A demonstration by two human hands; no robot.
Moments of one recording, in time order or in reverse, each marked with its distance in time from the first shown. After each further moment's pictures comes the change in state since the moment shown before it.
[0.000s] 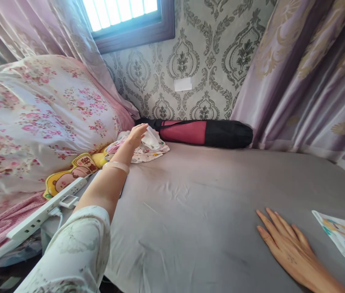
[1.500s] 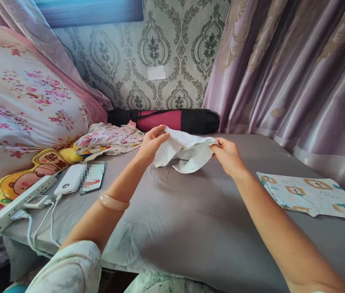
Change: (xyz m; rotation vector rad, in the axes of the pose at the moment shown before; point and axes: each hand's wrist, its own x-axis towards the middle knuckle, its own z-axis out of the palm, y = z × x) left_hand -0.188 0.054 0.105 -0.412 -0.376 0.053; right_hand 0.104 -0.121 -0.133 1.317 0.283 0.144
